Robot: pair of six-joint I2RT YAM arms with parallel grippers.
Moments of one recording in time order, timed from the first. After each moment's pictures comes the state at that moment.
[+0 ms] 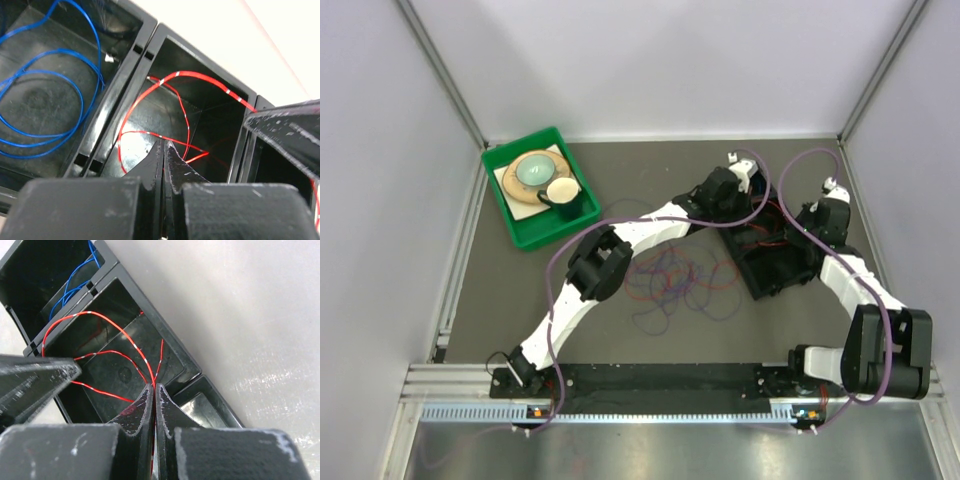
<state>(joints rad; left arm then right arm) -0.86 2.46 2.09 -0.06 0.20 -0.43 -0.10 1.25 0.63 0.05 -0.05 0.39</state>
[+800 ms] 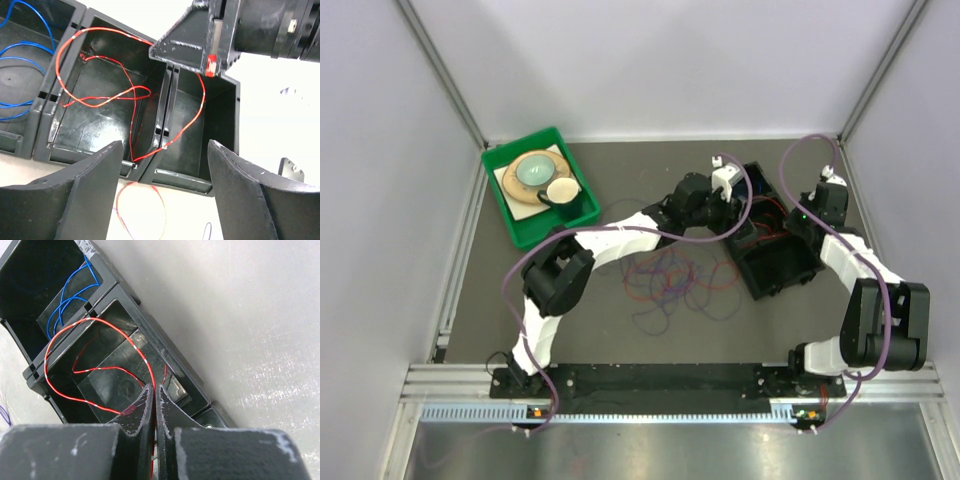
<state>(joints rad) -0.86 2.06 1.57 0.17 0.35 -0.39 -0.10 1.40 0.80 -0.06 -0.06 0.39</state>
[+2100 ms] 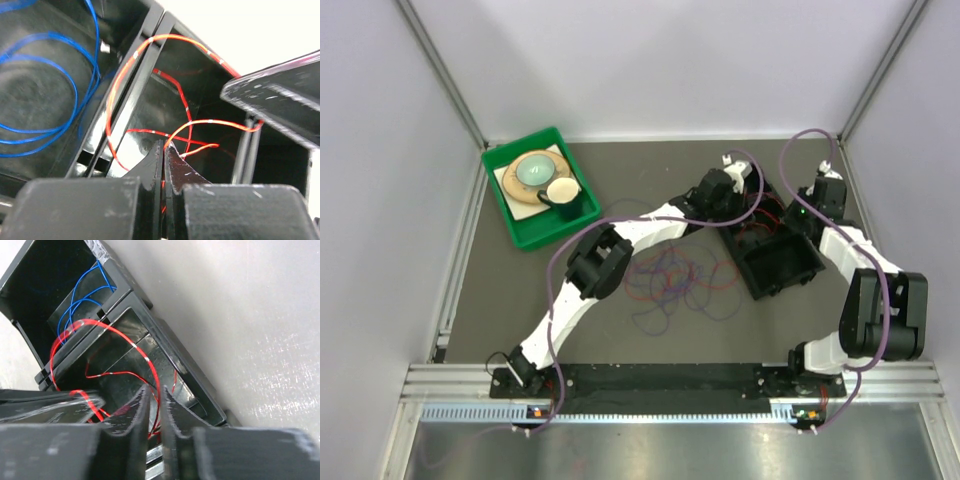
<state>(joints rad) -0.84 2.47 2.03 0.02 0.27 -0.50 -0.10 1.45 0.86 -0.08 -0.10 0.41</state>
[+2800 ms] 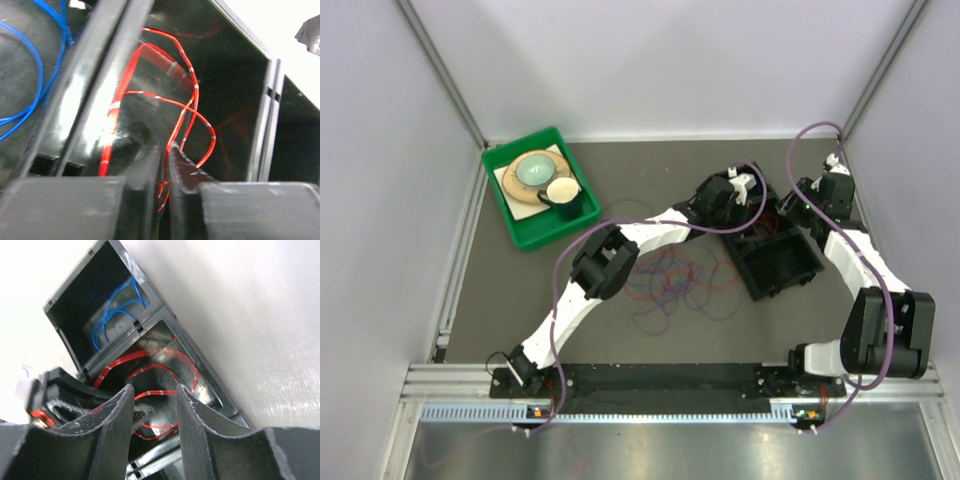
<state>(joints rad) -0.85 2.52 2.04 -0.03 0.35 -0.49 -0.10 1.36 0.86 -0.10 -0.15 0.43</state>
